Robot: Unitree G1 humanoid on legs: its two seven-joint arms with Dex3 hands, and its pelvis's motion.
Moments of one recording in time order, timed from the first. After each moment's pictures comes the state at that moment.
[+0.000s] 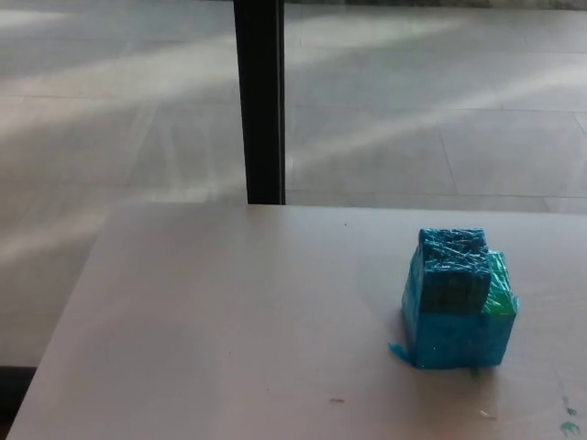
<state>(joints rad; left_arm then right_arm) 0.09 0.55 0.51 0.95 -0.09 0.15 -0.21 -0.11 -0.77 -0.04 1.06 -0.14 -0.11 0.28</state>
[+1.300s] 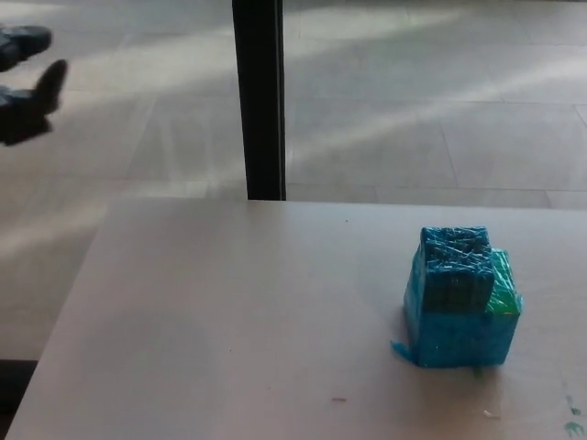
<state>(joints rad) -0.92 0.61 -0.04 0.54 -0.06 0.31 -0.26 -0.07 -0.78 -0.05 1.06 -0.13 -0.16 0.33</state>
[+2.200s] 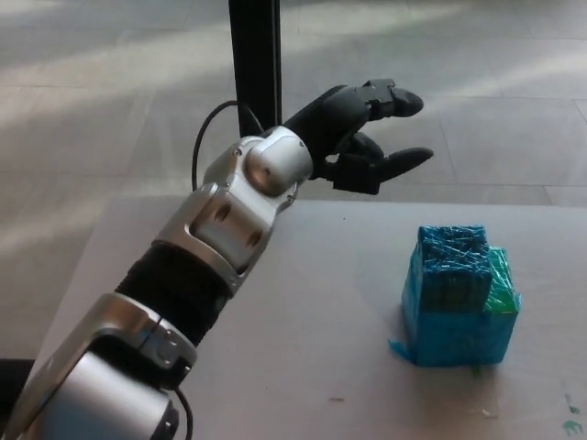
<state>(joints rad) -1.15 0.16 -0.43 0.66 0.17 0.24 -0.27 -0.08 -0.79 -0.04 1.09 -0.14 -0.18 0.33</state>
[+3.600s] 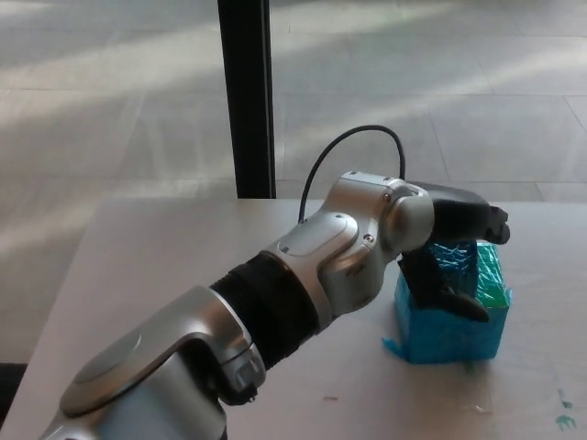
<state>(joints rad) -1.23 0.05 -0.84 0.65 0.49 0.30 -0.59 -0.15 -0.82 -0.01 1.08 -0.16 -0.15 0.37</state>
